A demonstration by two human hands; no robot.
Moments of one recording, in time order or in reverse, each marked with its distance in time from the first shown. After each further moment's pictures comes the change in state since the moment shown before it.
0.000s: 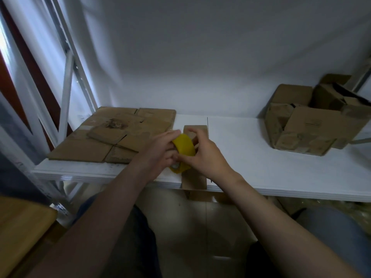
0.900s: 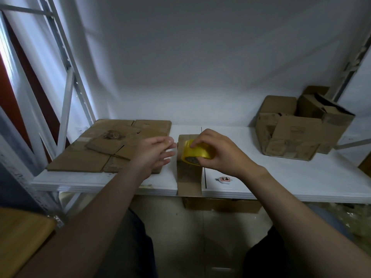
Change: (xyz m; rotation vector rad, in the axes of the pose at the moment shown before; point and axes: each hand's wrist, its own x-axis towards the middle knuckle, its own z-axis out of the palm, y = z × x) left_hand 0.000 0.008 -0.002 0.139 0.232 0.121; right_hand -0.010 0.011 -0.075 -0.283 -0.024 -0.499
